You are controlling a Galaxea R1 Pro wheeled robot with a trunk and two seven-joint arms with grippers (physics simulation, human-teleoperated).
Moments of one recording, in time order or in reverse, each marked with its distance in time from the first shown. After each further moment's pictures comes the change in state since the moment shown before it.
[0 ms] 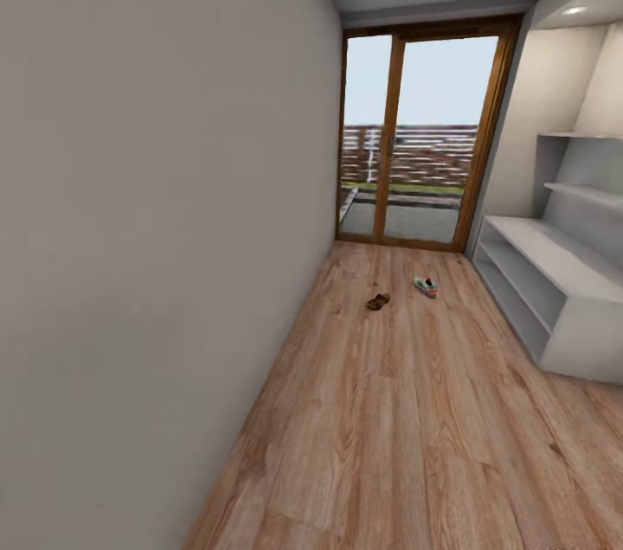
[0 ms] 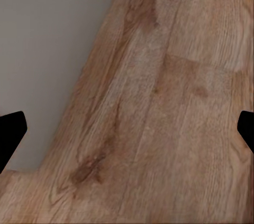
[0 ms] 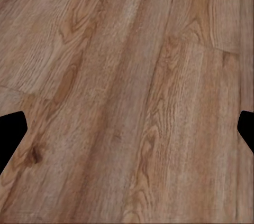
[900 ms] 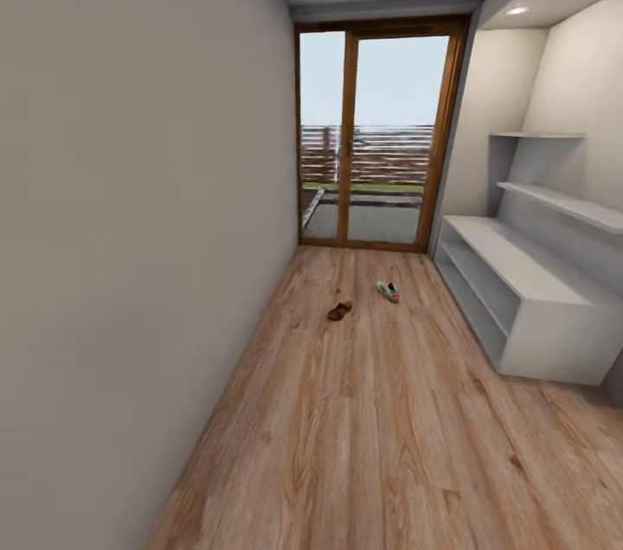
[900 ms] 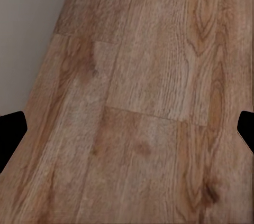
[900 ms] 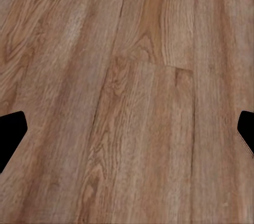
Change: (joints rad) left arm 0.001 0.000 0.001 0.000 0.000 0.002 0.008; right arm 0.000 0.003 0.003 0.005 0.002 -0.002 0.001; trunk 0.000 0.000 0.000
